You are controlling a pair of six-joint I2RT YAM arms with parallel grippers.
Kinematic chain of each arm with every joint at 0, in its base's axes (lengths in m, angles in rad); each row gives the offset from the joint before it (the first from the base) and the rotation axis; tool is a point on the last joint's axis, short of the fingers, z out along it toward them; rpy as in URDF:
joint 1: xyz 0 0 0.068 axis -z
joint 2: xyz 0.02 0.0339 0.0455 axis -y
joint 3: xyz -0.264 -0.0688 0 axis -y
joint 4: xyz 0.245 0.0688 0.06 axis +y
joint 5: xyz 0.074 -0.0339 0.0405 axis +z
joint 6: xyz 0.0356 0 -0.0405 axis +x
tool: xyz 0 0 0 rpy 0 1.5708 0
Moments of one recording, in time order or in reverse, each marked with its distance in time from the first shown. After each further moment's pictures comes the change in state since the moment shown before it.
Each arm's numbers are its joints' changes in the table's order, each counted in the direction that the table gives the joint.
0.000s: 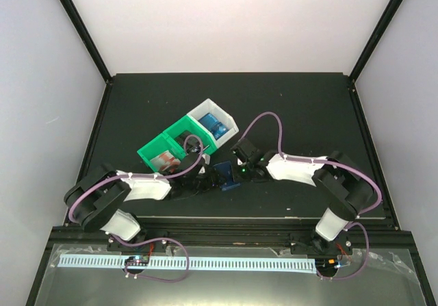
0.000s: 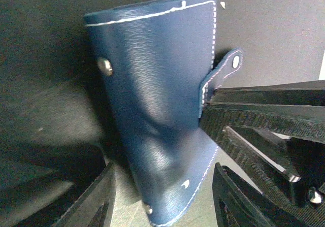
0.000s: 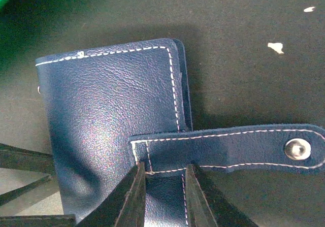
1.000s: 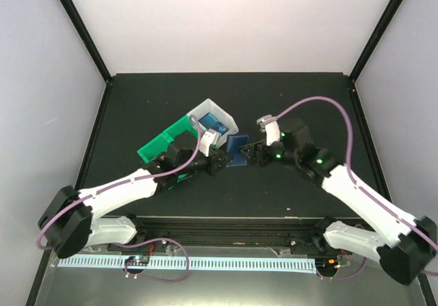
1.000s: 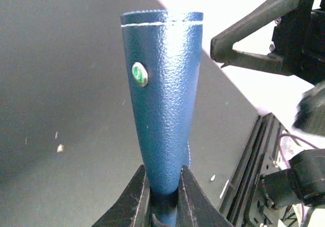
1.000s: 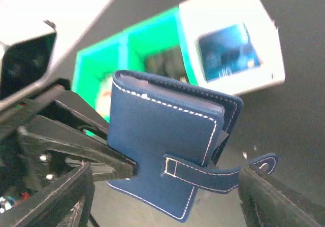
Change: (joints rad) left arm -0.013 0.216 0.146 0.002 -0.078 0.582; right arm 0.187 0.550 0.000 0.114 0.216 -0.266
